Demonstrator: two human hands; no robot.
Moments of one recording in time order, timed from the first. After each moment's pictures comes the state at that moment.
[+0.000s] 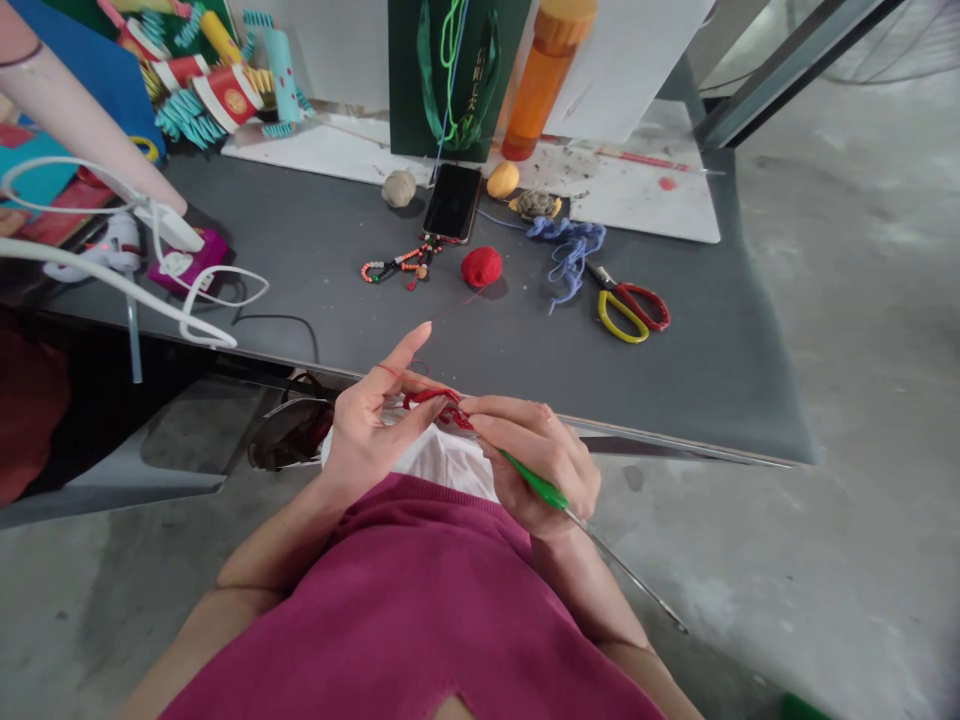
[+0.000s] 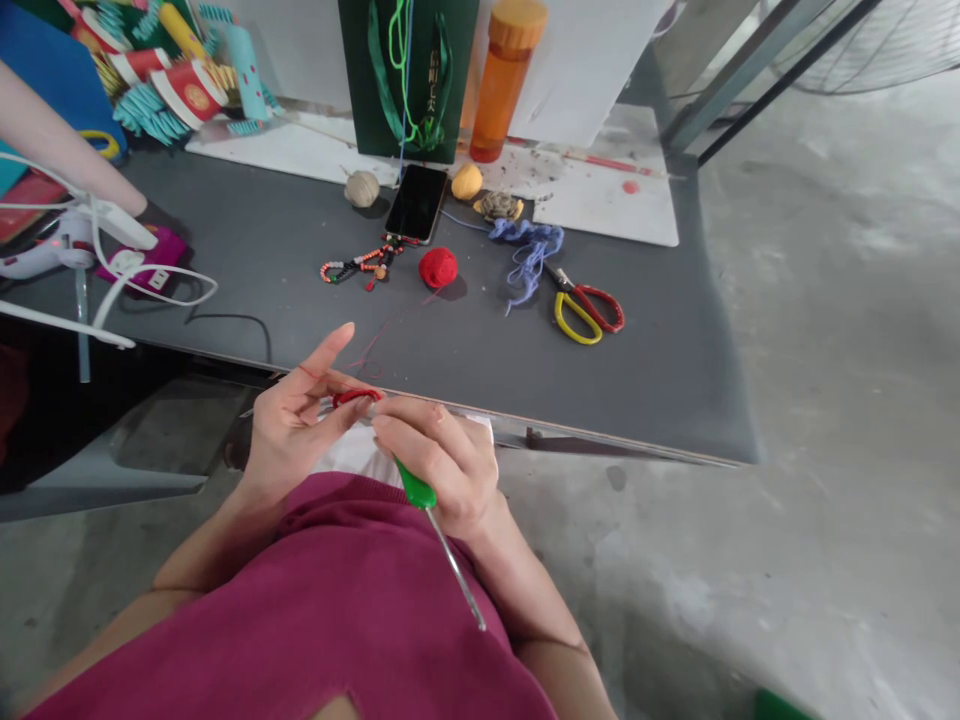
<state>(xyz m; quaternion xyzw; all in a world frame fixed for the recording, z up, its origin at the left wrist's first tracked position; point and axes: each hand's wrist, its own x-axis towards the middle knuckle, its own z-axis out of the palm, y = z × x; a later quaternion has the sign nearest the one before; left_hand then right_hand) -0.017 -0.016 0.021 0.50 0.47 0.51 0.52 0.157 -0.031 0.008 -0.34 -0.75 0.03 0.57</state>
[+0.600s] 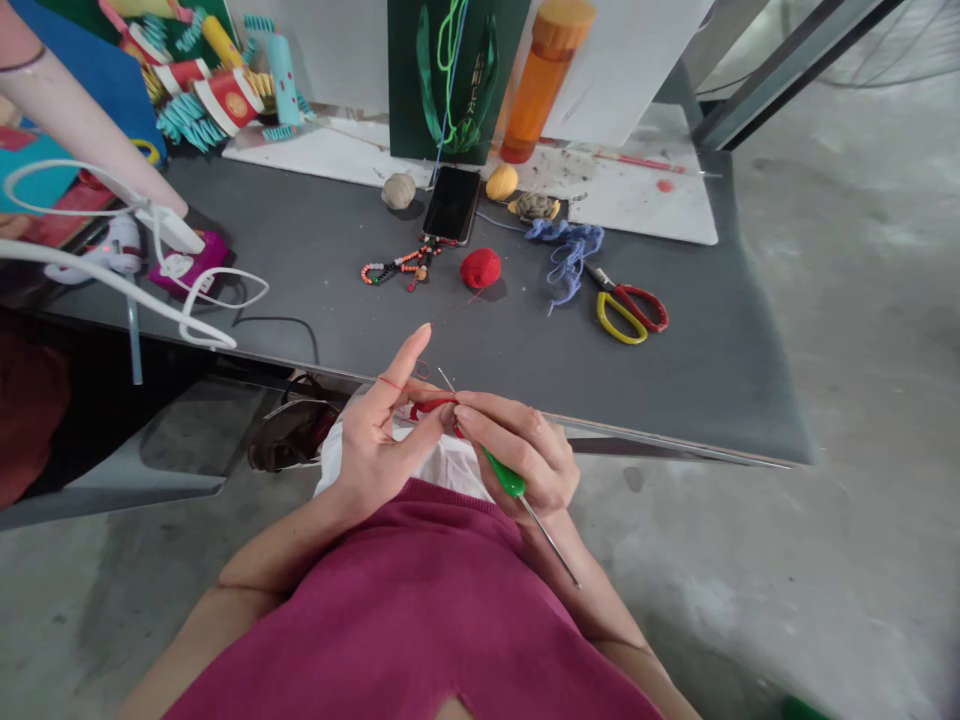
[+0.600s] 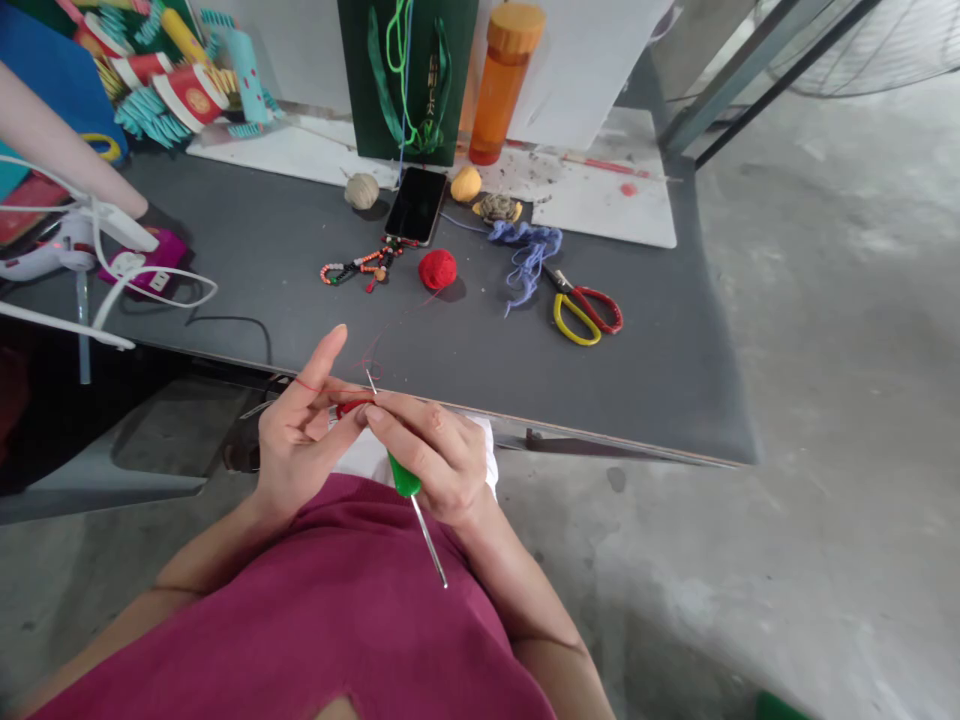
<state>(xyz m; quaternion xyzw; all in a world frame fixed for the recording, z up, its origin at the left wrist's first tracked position) -0.006 -0.024 0.018 0.49 0.46 0.54 0.50 0.158 -0.027 -0.009 -0.34 -0.76 -0.02 0.55</state>
